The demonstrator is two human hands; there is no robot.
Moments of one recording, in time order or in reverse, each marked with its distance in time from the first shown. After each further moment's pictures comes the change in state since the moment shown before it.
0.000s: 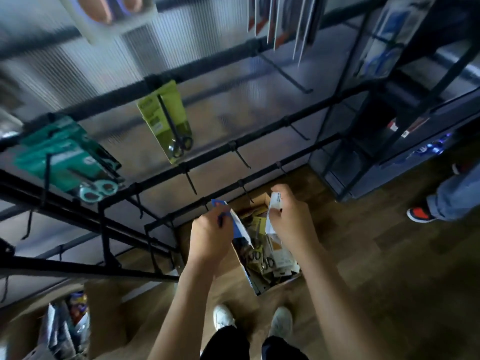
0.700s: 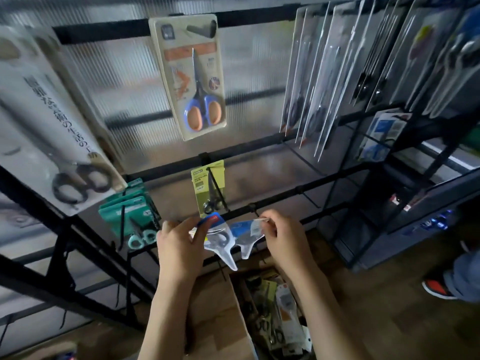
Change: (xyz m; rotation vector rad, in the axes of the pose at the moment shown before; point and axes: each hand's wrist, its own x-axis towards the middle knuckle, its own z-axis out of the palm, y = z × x) left_hand 0.022 0.011 -0.125 -0.007 0.498 0.180; right_hand 0.012 -0.108 -0.013 -0.038 0.183 -0.366
